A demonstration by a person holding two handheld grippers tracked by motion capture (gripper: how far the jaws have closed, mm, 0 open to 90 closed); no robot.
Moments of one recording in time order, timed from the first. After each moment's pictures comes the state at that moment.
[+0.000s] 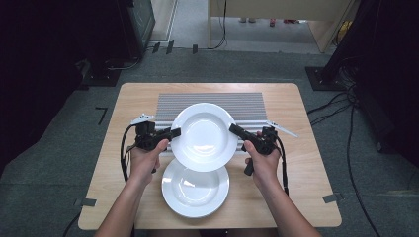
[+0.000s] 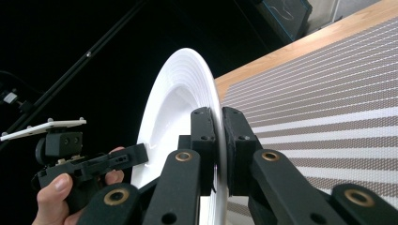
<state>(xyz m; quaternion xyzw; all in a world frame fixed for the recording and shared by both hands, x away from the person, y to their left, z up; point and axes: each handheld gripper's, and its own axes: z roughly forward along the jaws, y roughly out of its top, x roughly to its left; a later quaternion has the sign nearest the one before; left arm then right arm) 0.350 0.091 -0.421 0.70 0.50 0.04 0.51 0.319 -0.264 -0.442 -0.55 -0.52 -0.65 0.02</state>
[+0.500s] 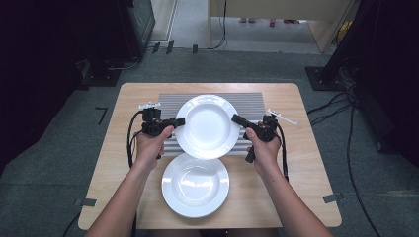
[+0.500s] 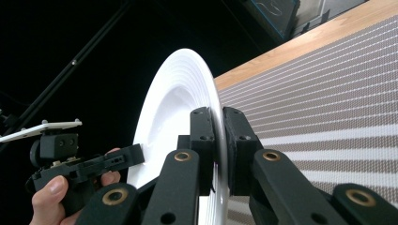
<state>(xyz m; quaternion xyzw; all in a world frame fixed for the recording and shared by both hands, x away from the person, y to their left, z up) 0.396 0.081 -0.422 0.70 0.51 0.03 0.49 0.359 -0.274 -0.445 -0.58 -0.51 -0.64 0.03</state>
